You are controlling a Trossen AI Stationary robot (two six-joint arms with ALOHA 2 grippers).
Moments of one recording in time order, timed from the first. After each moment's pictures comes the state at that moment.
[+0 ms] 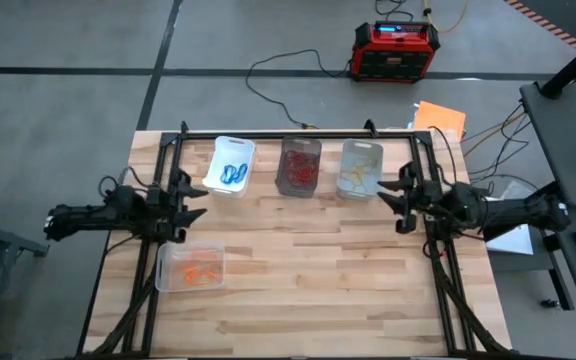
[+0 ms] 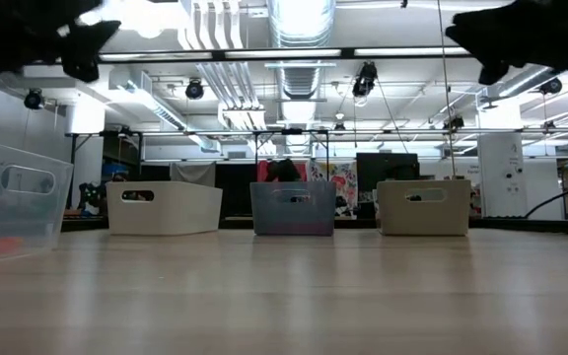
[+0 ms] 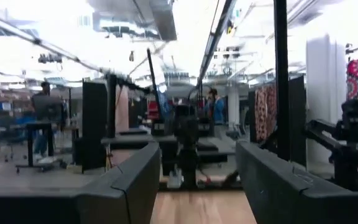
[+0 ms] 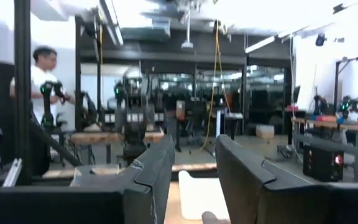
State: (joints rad) left arm 0.01 0.02 0.08 0.29 0.00 0.02; right arm -0.05 0.27 0.08 0.57 0.10 -0.06
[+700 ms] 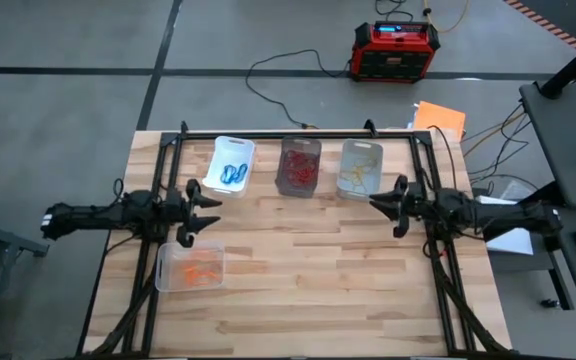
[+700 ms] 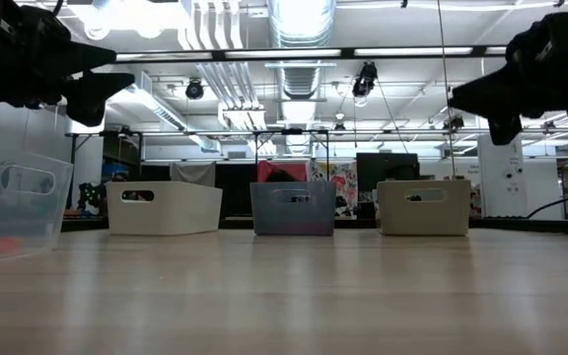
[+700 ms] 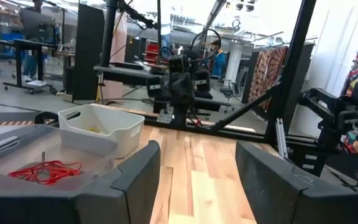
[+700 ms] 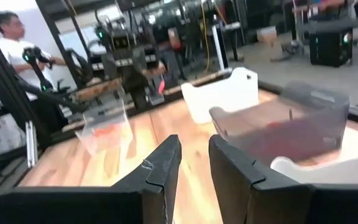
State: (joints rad) left arm 0.01 0.06 0.01 0.15 -0.02 -0.17; right arm -0.05 0.16 0.01 0.15 0.13 0.28
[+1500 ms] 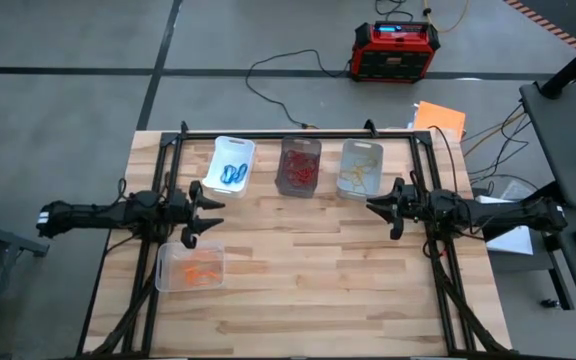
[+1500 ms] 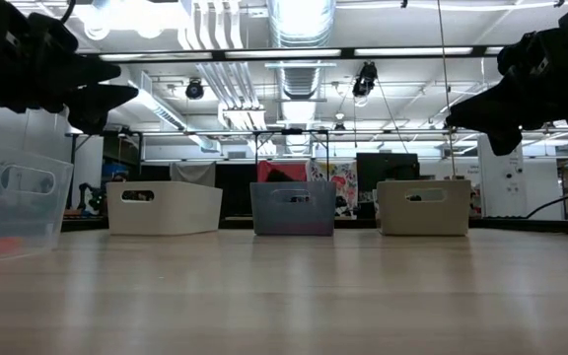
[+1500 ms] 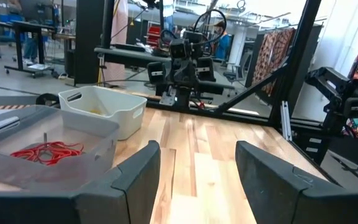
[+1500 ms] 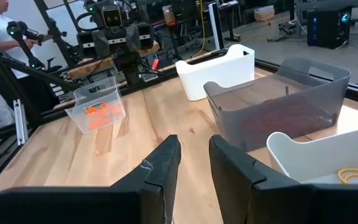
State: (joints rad) left arm 0.01 0.13 0.01 0.16 -0.02 -0.17; right arm -0.05 0.26 0.01 0.13 0.13 0.29
